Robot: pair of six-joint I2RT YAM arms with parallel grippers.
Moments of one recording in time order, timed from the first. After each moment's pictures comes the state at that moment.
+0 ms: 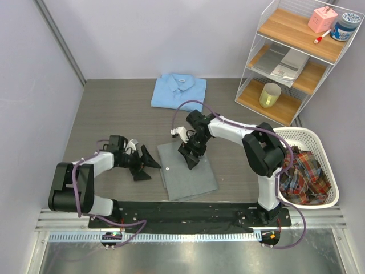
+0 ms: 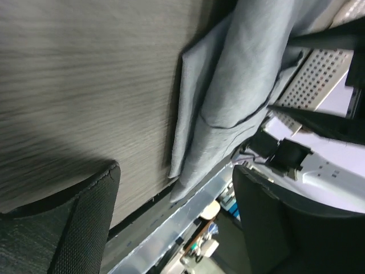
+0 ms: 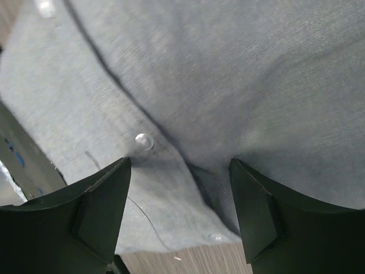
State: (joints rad) left arm -0.06 1.42 0.54 -0.35 0.79 -0.60; right arm 0.67 1.95 1.39 -0.81 -0.52 -0.42
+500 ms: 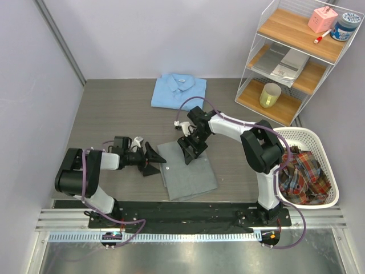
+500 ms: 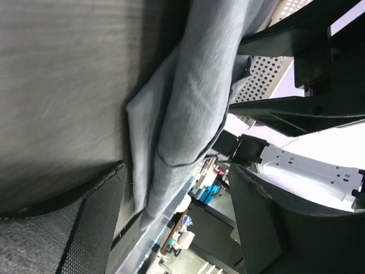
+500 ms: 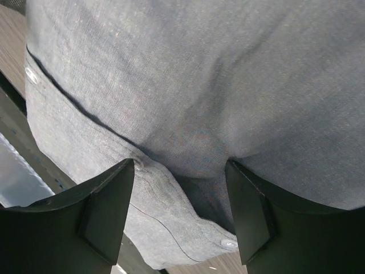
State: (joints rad) left arm -0.12 1.58 0.45 0.15 0.94 -0.86; right arm 0.63 2.02 1.44 -0.78 -0.51 -0.15
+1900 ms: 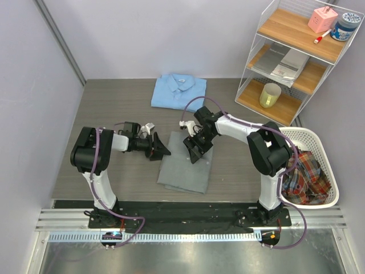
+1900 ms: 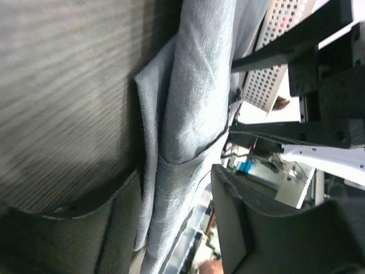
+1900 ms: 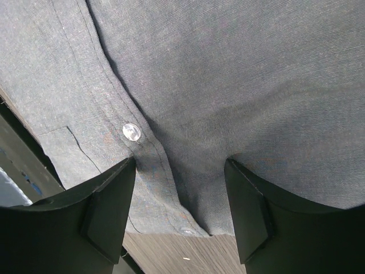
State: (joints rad) left arm -0.17 1.89 0.78 0.11 1.03 -0.62; right arm 0.59 1.94 1.33 -0.72 -0.48 -0.22
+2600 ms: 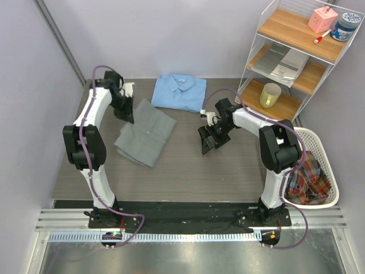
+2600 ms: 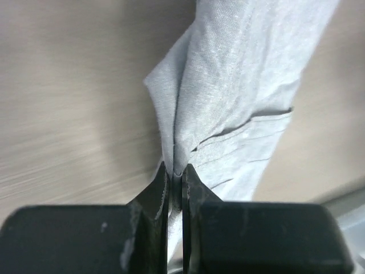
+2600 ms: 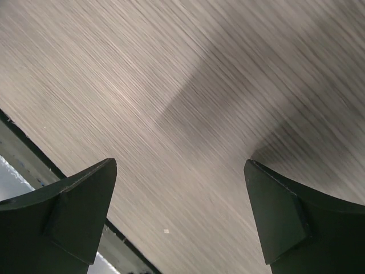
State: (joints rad) left arm -0.05 1.94 1.67 -1.04 0.36 0.06; right arm 0.39 1.93 1.34 -0.77 -0.53 -0.18
